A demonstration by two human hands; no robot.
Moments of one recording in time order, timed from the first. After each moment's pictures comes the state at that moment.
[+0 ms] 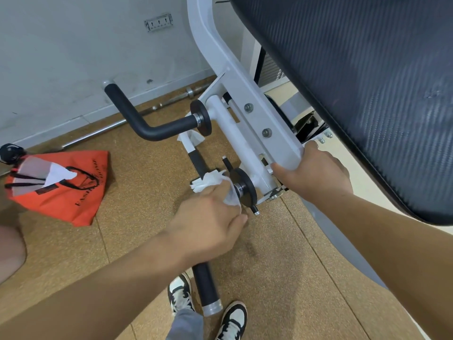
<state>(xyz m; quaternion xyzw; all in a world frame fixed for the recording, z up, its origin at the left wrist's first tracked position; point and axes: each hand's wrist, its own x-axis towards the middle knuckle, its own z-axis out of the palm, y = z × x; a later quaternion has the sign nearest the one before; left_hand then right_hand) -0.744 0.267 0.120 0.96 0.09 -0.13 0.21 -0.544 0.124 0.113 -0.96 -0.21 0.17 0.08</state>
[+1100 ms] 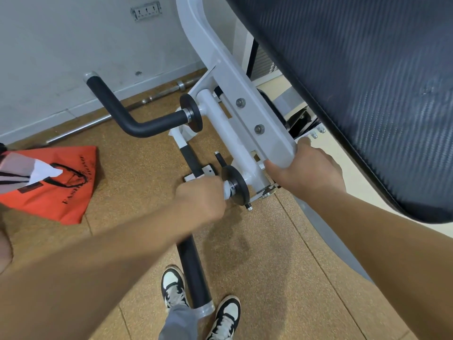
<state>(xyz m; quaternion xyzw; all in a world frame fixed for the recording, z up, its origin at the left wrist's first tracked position) -0.682 0.288 0.069 0.89 0.20 -0.36 0.18 -0.543 0.126 0.112 -0.96 -0.20 0.18 0.07</state>
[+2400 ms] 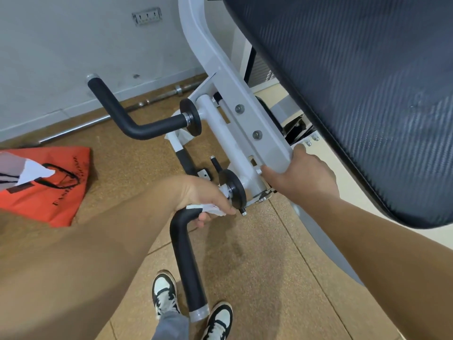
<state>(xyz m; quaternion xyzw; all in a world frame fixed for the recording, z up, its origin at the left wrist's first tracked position) -0.665 0.324 0.047 0.55 0.27 -0.52 0.60 -0.546 0.127 0.113 -0.96 -0.21 0.17 0.06</state>
